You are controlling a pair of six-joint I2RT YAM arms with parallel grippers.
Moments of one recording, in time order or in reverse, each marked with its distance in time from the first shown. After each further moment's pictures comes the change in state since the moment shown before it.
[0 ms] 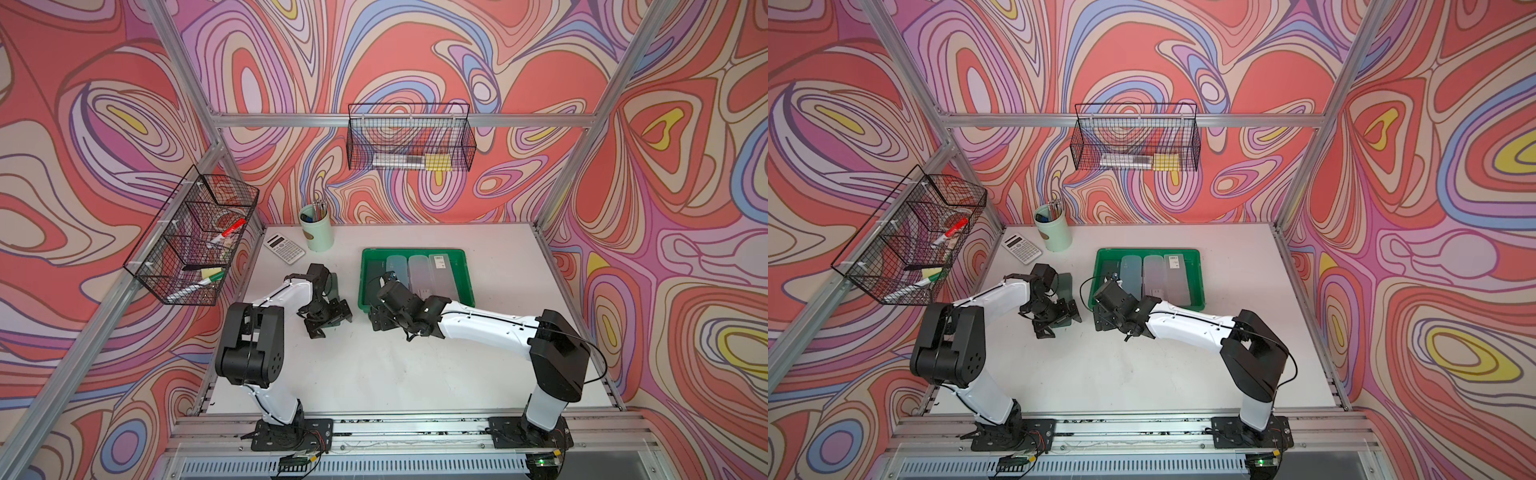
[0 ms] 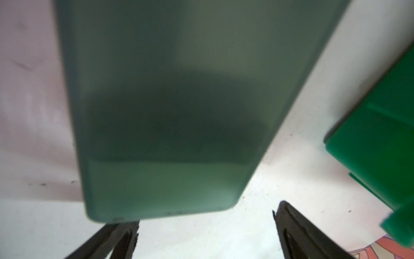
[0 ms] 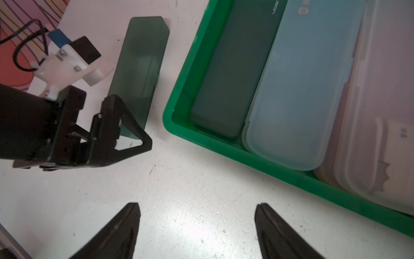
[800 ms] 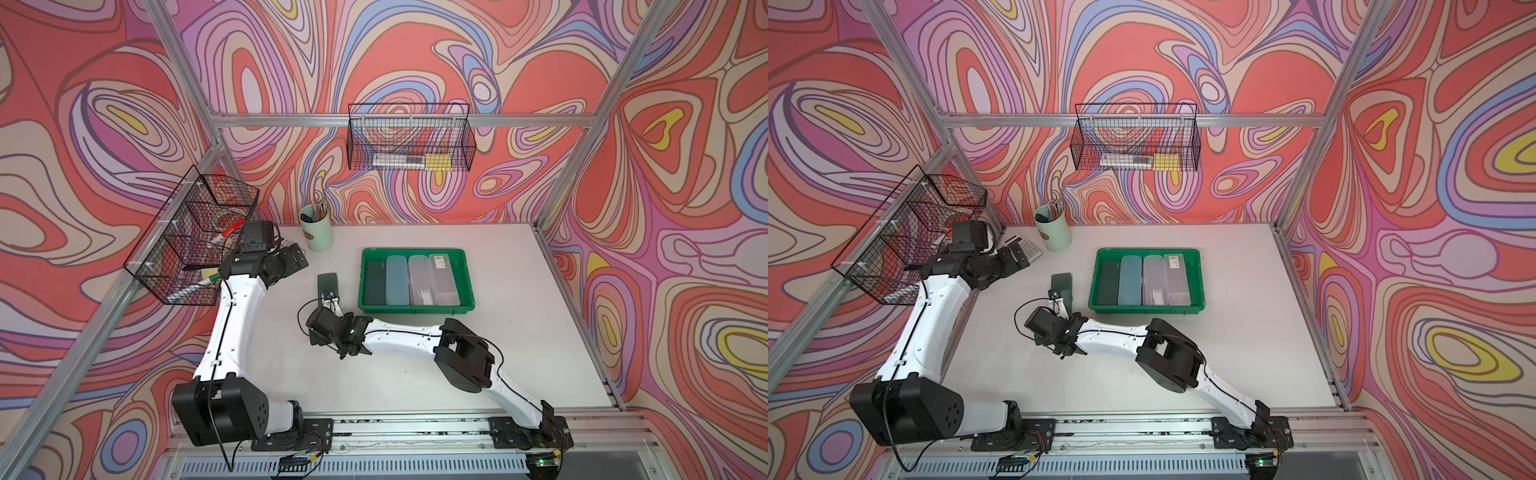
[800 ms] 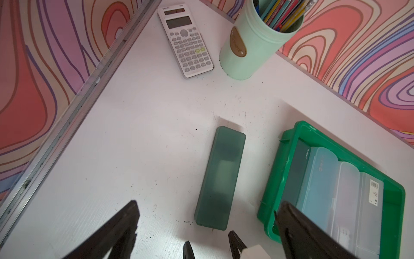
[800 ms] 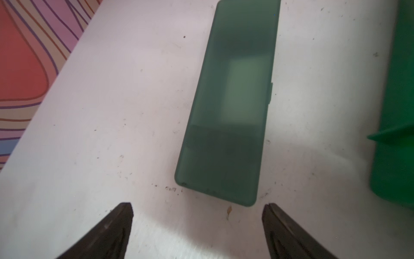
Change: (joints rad) left arm 0.230 -0.319 0.349 -0.062 -0.275 0.154; right arm 0.201 0.665 0.699 -0.026 0.203 0.136
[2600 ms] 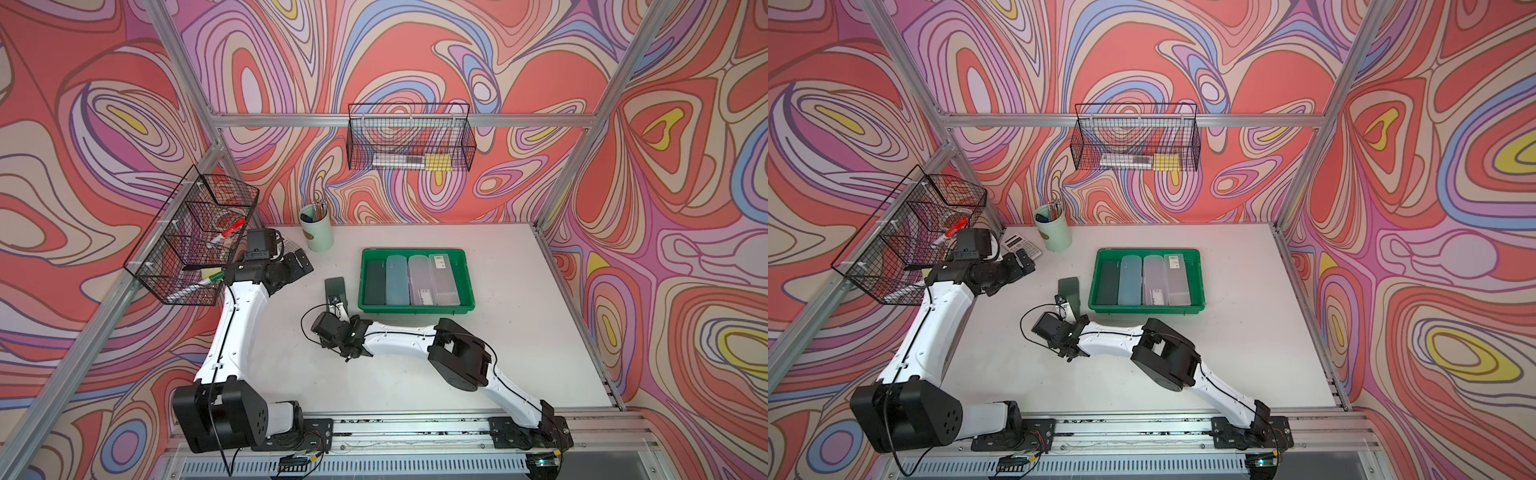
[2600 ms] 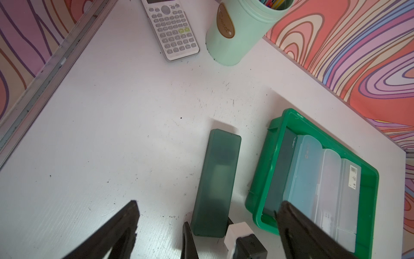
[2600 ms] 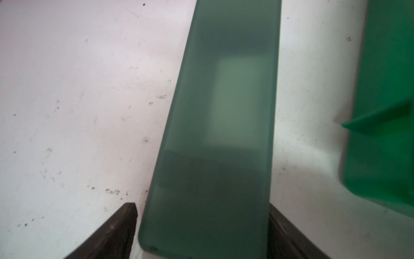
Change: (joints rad) left arm 0.000 -0.034 -0.092 0.062 0.085 -0.034; right arm -0.006 0.021 -0.052 -0.009 0.063 -0.045
